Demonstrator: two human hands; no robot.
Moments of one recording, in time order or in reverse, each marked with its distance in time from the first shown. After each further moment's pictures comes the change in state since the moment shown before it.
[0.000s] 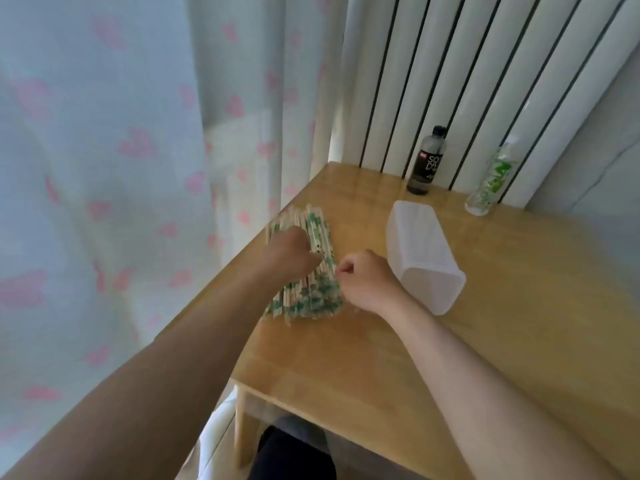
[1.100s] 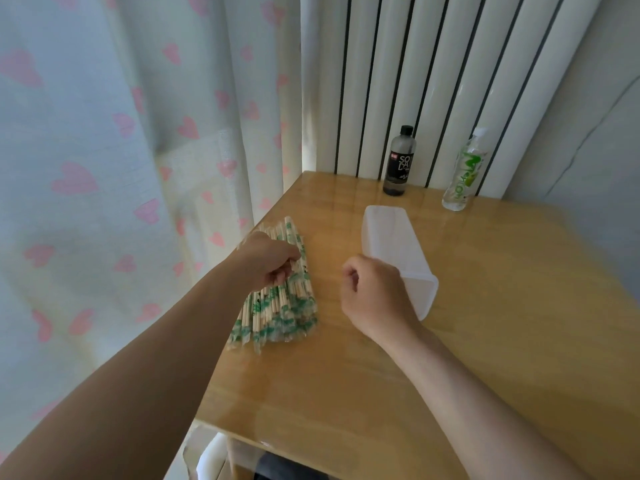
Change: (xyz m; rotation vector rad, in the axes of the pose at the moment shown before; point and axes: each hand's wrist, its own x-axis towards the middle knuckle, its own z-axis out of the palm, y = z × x) left_hand 0.028 0.029 -0.005 -0.690 -0.183 -0.426; right_hand -0.021 0.041 -0.021 -0.005 0.415 -0.194
